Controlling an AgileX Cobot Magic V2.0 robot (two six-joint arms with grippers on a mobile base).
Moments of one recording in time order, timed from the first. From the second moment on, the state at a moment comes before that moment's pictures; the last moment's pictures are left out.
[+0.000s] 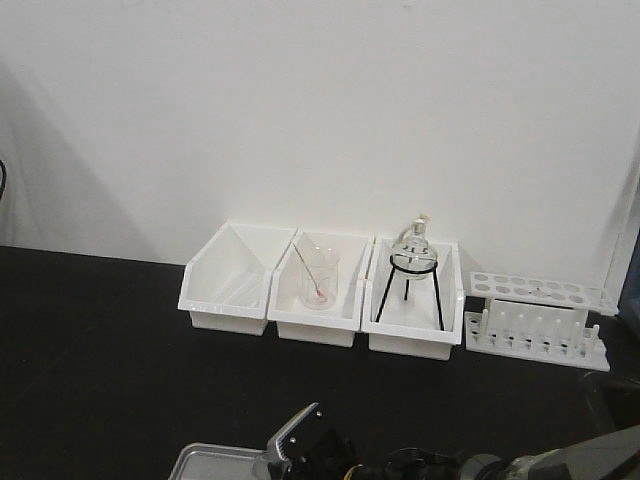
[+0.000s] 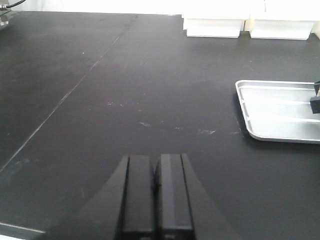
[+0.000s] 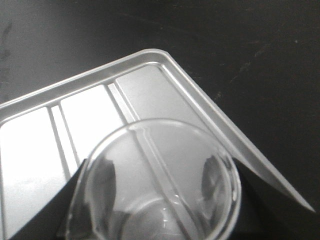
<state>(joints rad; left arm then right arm) 0.00 -0.02 0.03 -0.04 0.36 0.02 0.52 2.20 -1.15 -0.85 -0.58 0.66</state>
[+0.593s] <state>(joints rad) 0.00 -0.02 0.03 -0.04 0.36 0.02 0.52 2.21 -1.15 -0.85 -0.60 0.67</state>
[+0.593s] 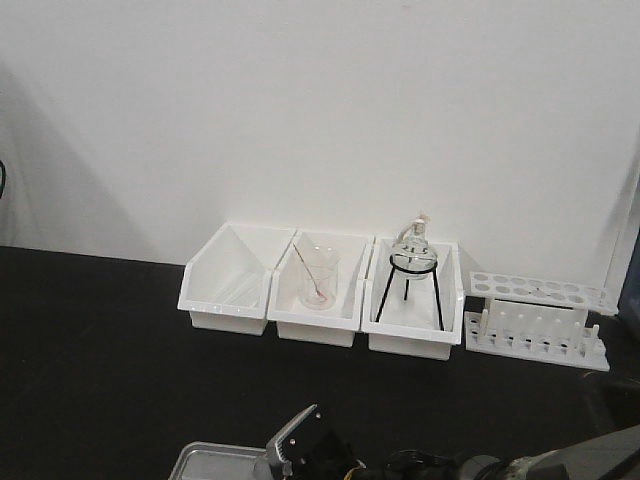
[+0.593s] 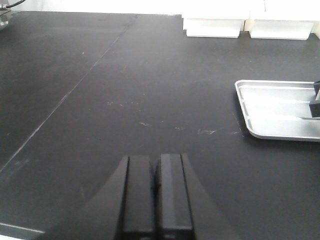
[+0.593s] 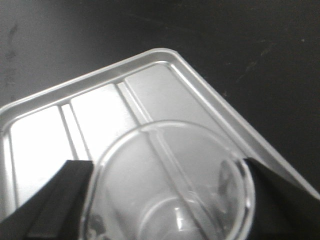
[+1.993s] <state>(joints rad) 0.00 -0.02 0.03 -0.04 0.36 0.02 0.52 0.87 -0.65 -0.95 -0.20 0.77</state>
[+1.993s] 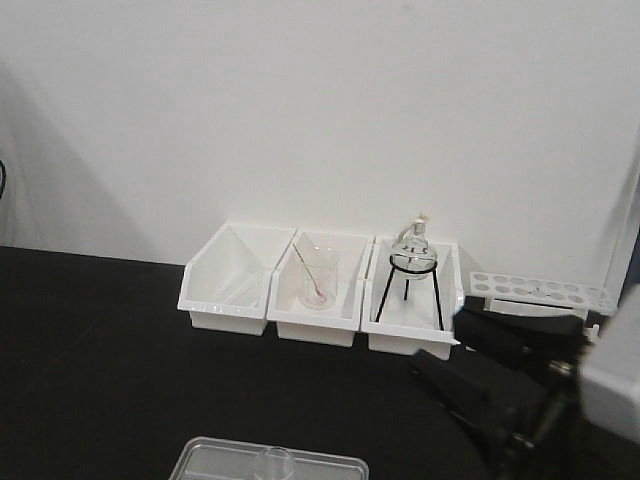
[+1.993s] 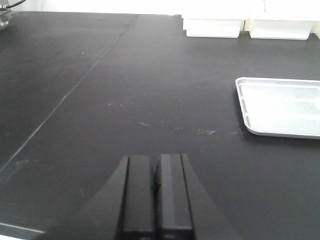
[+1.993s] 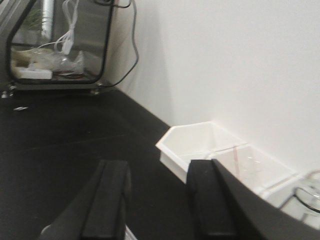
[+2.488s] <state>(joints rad) 0.00 -0.02 0.03 -0.04 0.36 0.02 0.52 0.59 -0.49 -0.95 -0.13 0.77</state>
